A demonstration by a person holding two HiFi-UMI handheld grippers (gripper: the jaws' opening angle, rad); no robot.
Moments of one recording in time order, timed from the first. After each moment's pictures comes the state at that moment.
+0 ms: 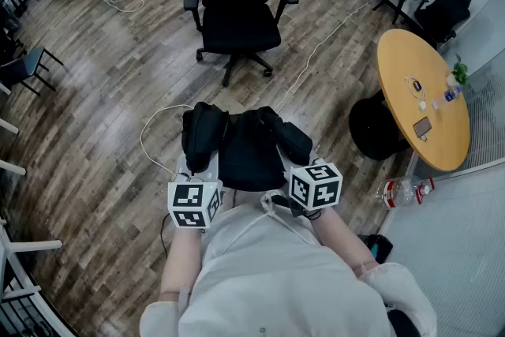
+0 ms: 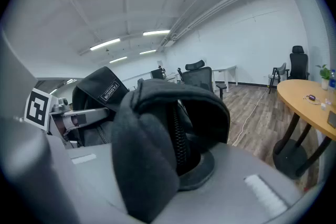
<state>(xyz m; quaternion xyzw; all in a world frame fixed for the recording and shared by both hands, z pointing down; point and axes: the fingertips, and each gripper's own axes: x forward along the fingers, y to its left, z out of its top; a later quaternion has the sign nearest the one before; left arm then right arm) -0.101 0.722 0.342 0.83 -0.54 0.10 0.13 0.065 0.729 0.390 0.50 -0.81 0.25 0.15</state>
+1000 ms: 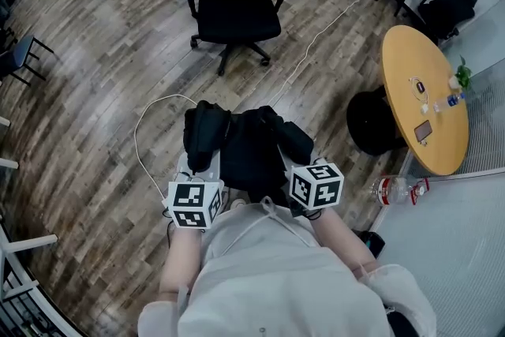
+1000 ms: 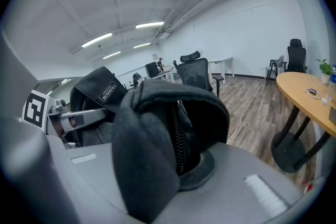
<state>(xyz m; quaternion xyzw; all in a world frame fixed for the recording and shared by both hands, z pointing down) -0.093 0.672 0.375 0.82 -0.53 0.11 0.17 0.071 0.682 0.422 0.50 -0.79 0.29 0.18</state>
